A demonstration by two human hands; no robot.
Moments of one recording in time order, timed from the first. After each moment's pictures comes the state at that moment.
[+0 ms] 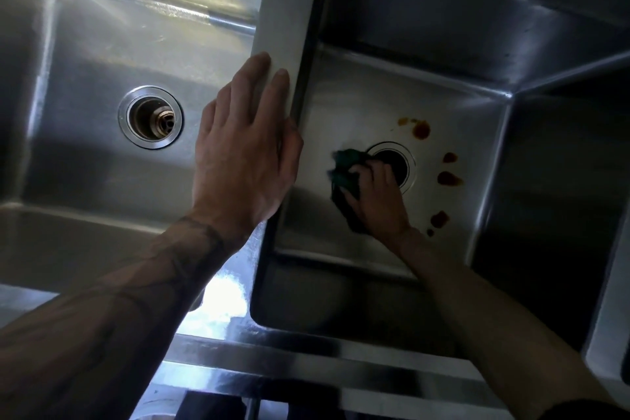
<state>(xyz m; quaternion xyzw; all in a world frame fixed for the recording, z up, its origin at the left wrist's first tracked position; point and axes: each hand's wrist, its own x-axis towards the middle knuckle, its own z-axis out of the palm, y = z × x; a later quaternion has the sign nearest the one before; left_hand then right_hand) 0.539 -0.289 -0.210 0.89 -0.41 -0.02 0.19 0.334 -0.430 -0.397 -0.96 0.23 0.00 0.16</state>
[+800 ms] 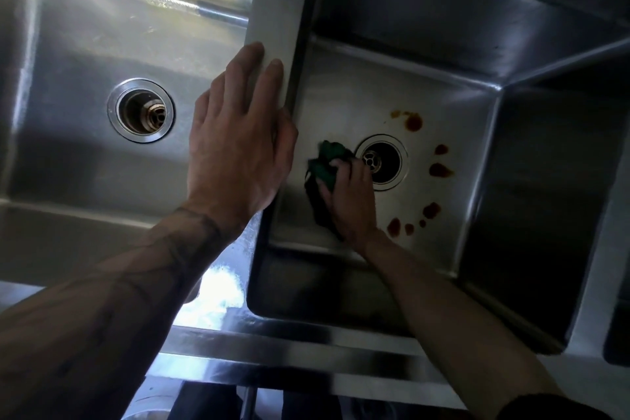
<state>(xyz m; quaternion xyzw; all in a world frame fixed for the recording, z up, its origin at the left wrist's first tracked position) 0.539 -0.288 -0.212 0.89 -0.41 -0.02 0.19 0.355 -0.384 -0.385 -0.93 0.31 0.02 0.18</state>
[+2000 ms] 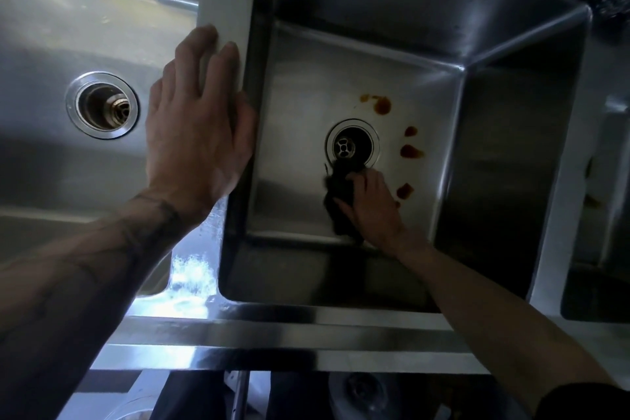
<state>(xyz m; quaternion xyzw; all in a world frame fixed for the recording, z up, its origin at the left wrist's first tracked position) 0.540 -0.288 -0.210 0.88 -0.42 -0.03 0.21 0.254 -0.426 -0.381 -0.96 0.22 0.07 0.15</state>
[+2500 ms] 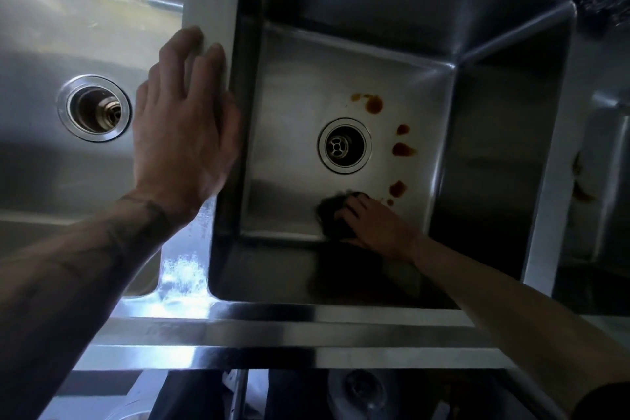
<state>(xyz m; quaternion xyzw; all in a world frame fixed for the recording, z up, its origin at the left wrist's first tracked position) 0.540 -0.289 -0.210 0.88 -0.42 -0.03 0.22 0.216 -0.445 -0.373 -0.98 -0.02 0.17 0.15</state>
